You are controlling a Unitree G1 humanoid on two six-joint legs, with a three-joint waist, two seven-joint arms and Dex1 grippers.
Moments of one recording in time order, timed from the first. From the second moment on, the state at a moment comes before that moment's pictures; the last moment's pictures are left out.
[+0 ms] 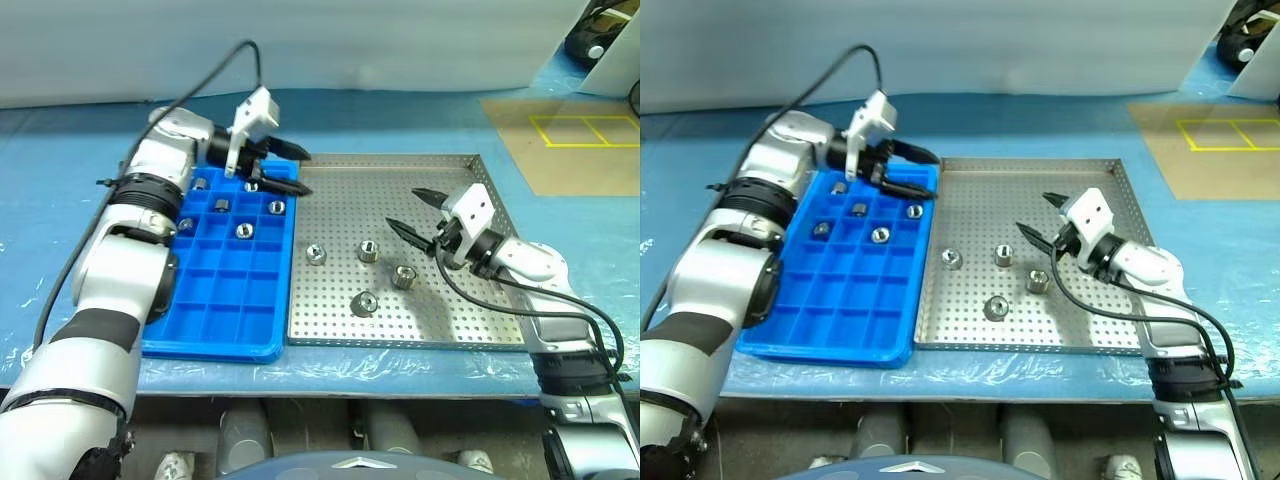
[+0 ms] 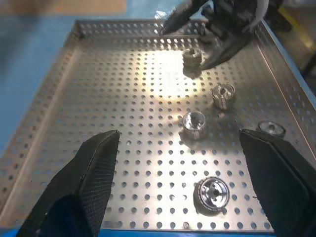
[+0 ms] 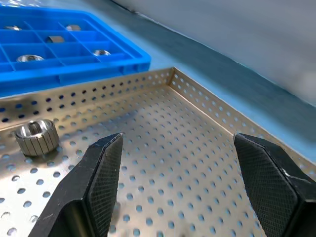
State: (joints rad) left arm -1.32 0.41 -0.24 1.10 -0.12 -0.02 -1.57; right arm -0.26 -0.55 -0.07 -0.14 0.21 0.19 0.72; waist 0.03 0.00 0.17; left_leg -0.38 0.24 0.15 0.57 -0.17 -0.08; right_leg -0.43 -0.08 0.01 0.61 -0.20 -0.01
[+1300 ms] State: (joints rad) left arm -1.26 0.26 -0.41 1.30 0.33 -0.36 -1.50; right arm -0.02 -0.53 -0.11 -0.41 0.21 0.28 0.54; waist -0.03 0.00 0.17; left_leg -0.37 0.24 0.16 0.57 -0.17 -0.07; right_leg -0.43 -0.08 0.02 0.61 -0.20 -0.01
